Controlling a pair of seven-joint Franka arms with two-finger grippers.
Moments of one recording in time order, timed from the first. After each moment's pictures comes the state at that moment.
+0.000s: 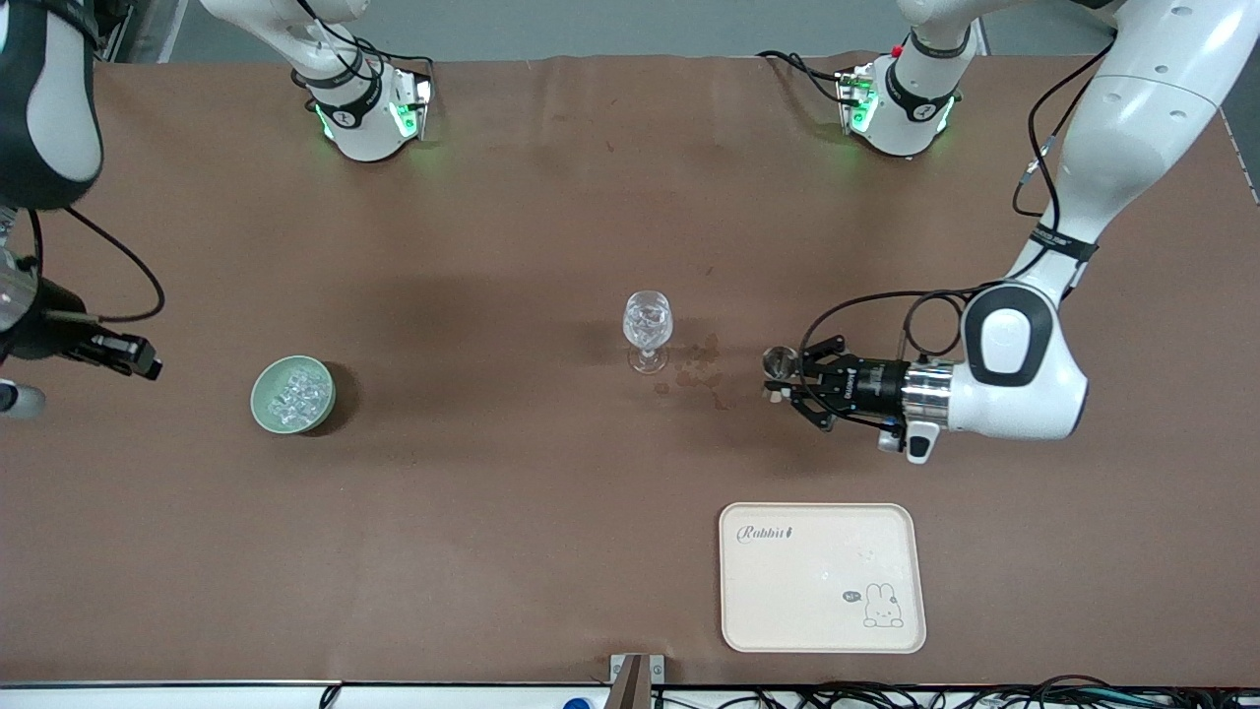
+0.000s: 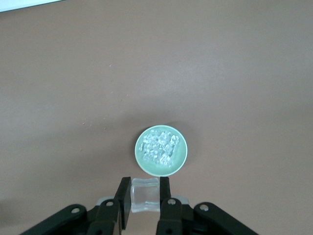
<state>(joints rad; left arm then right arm) 0.27 0.65 -0.61 -1.70 -0.81 2.02 -1.11 0.01 0.16 -0.05 -1.52 -0.01 1.71 0.15</state>
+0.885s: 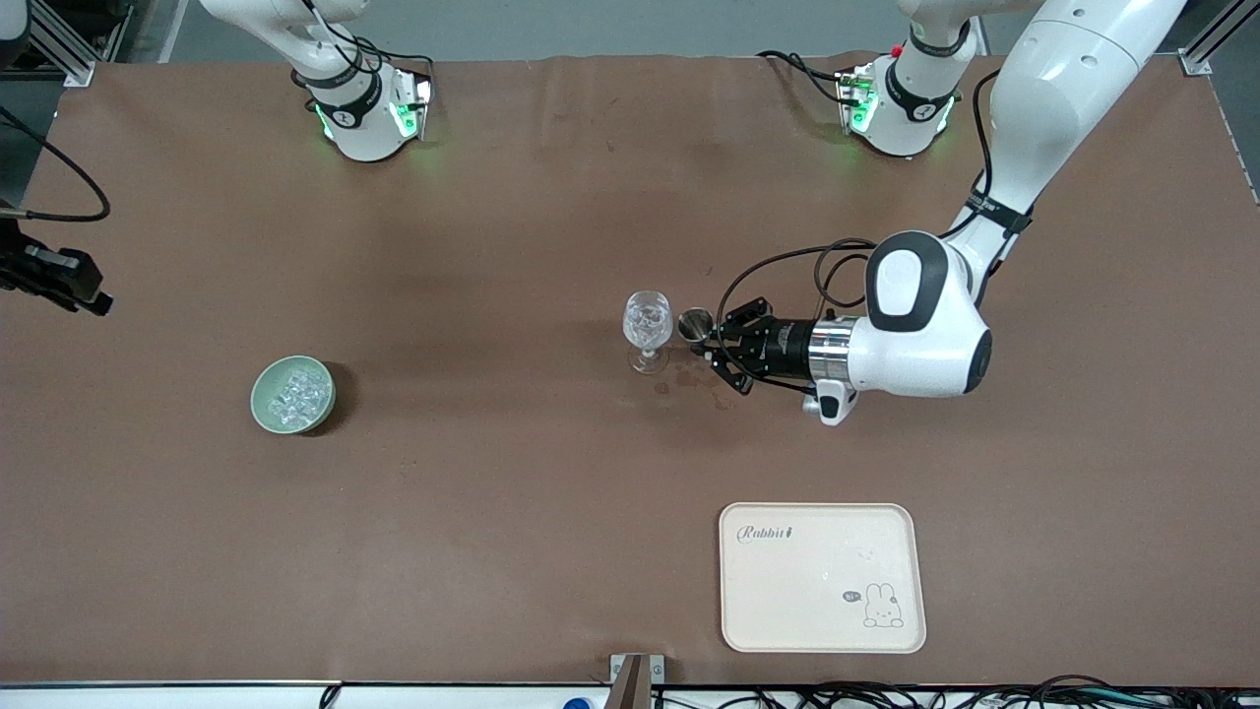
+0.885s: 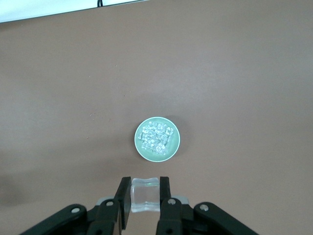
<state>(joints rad) 0.10 0.55 -0.61 -1.76 -0.79 2.13 -1.23 0.01 0.04 -0.06 -1.52 -0.01 1.64 0.10</state>
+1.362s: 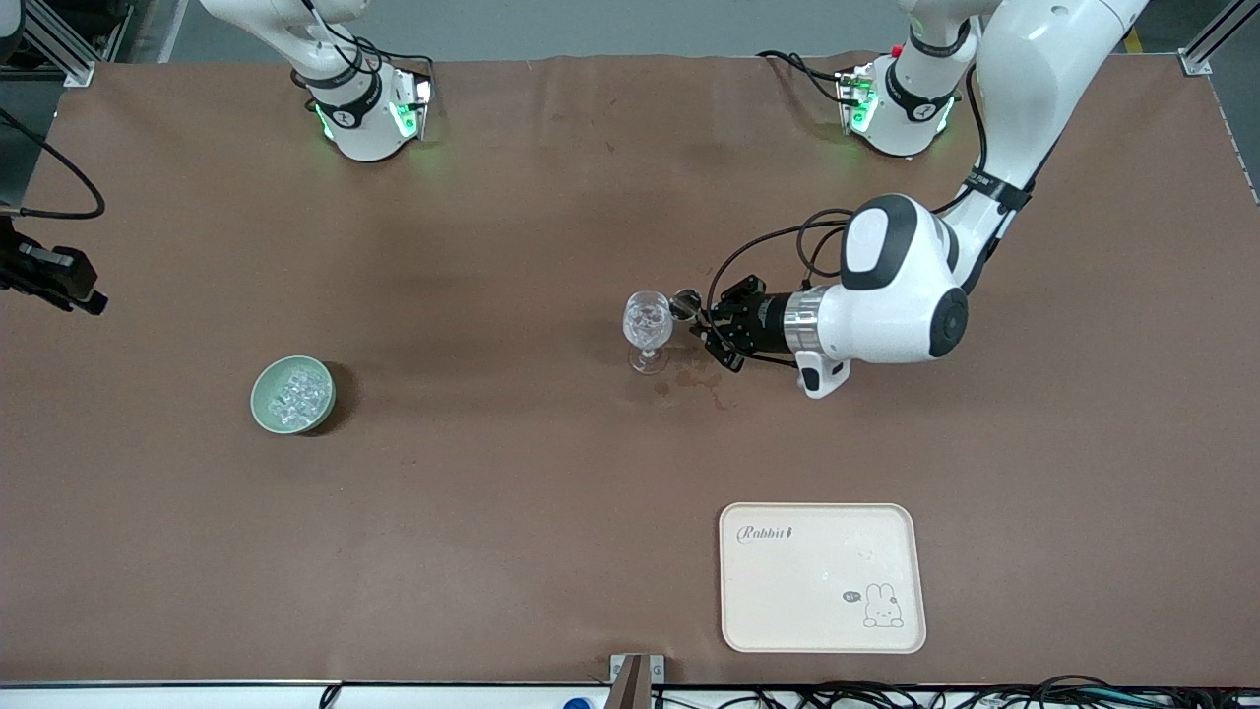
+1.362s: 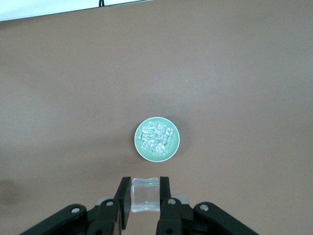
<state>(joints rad) 0.05 0.48 -0.61 -1.79 -0.58 2.15 -1.45 0.01 0.04 -0.06 -1.52 -0.01 1.63 0.09</state>
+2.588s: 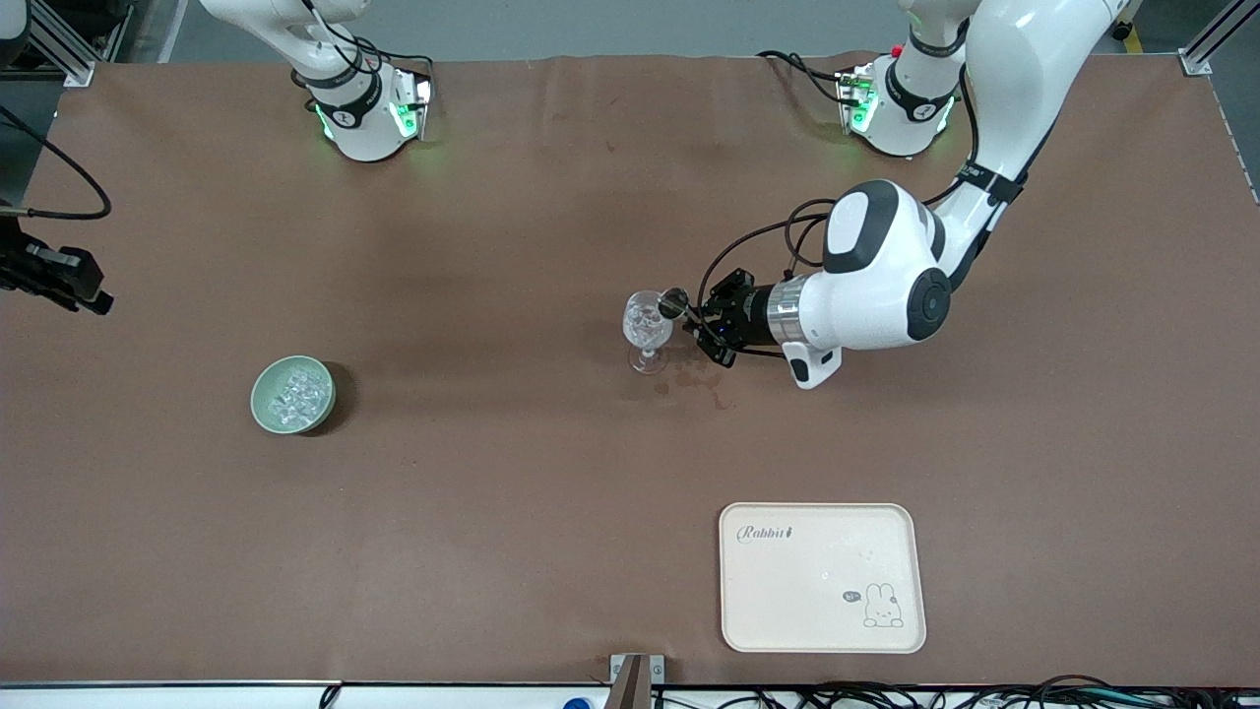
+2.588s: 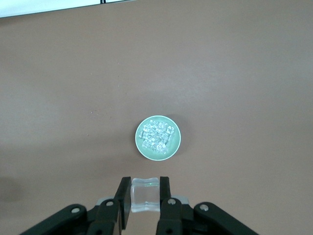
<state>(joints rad) 0.02 0.47 -0.61 -1.79 -0.54 2.18 -1.54 0.01 0.04 -0.06 -1.52 -0.01 1.63 0.09</state>
